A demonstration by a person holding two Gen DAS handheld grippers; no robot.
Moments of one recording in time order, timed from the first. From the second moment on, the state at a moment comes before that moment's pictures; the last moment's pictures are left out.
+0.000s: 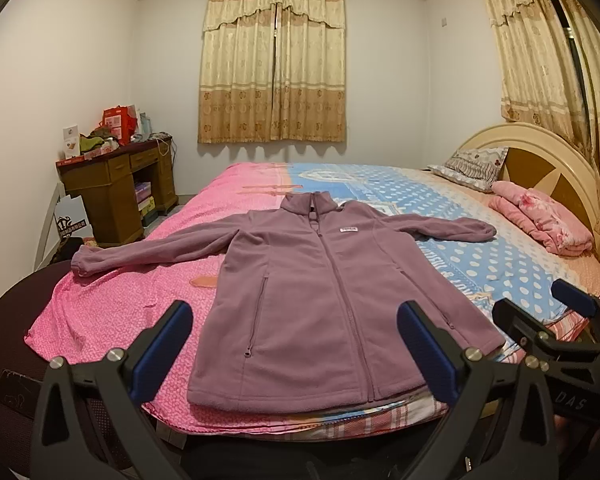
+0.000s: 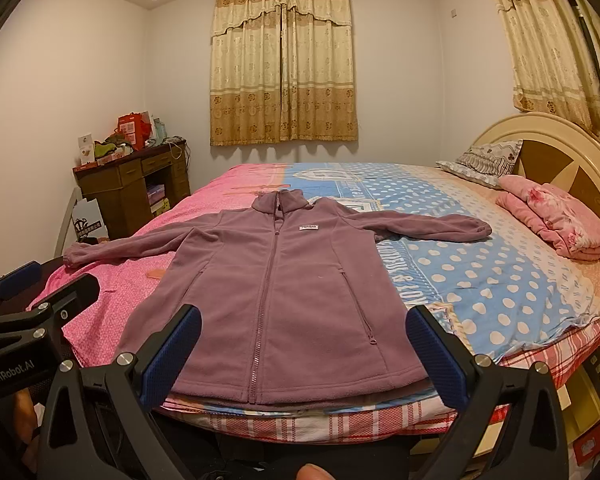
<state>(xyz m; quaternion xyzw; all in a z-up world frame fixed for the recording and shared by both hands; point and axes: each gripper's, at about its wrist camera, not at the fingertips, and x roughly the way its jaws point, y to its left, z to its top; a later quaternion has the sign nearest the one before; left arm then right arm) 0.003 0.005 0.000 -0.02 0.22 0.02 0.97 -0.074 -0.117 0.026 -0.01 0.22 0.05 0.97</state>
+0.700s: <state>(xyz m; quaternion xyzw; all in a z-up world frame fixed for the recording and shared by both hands) 0.002 0.007 0.002 -0.03 0.22 0.02 0.97 -0.075 -0.118 0.024 -0.01 0.22 0.05 0.97</state>
